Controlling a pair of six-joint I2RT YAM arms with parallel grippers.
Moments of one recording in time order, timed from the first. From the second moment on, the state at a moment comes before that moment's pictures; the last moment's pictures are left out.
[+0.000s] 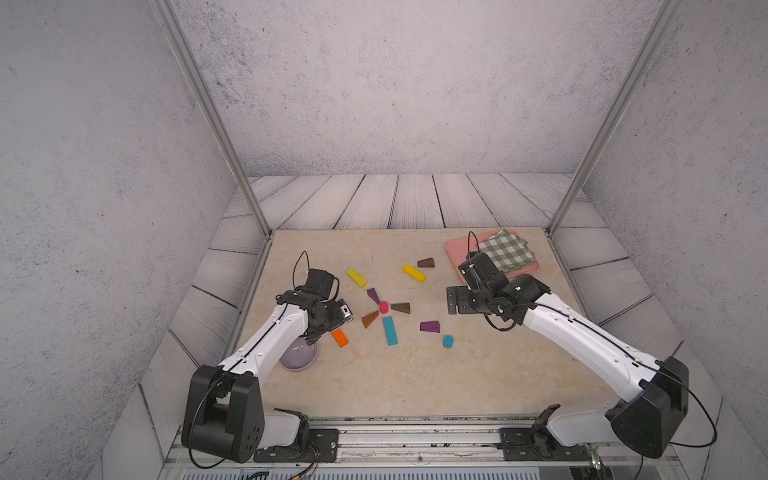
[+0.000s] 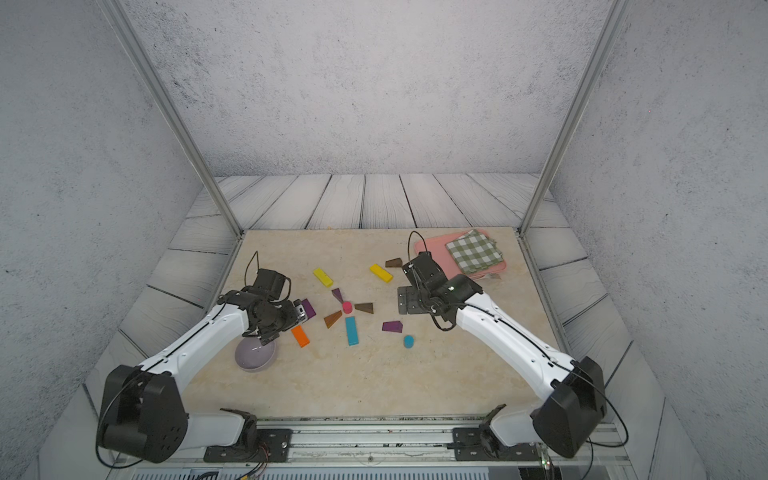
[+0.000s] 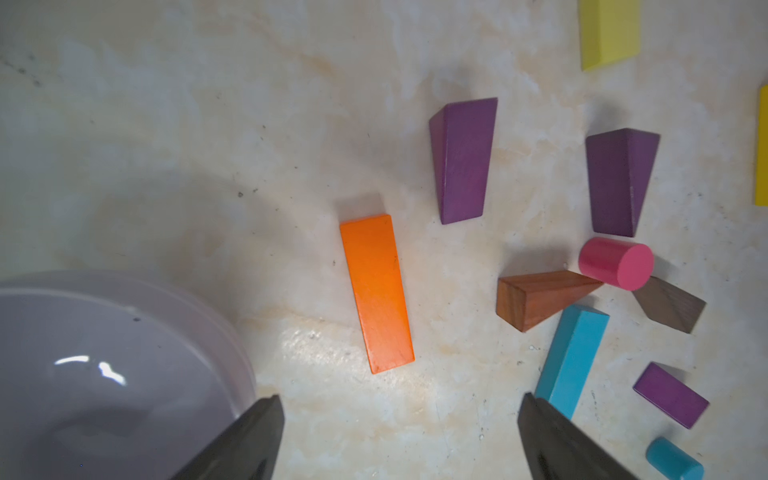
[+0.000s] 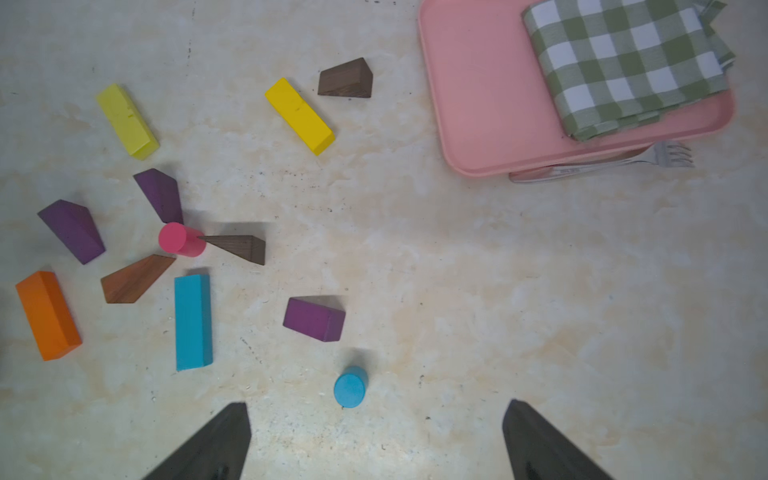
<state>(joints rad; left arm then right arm) -0.28 1.38 0.92 -0.79 0.01 -0.75 0.66 1.35 1.25 -0.91 0.25 0.48</state>
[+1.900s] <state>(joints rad) -0.99 1.44 0.90 -0.83 -0.02 -1.12 0.53 1.31 1.06 -0.77 0.29 0.31</state>
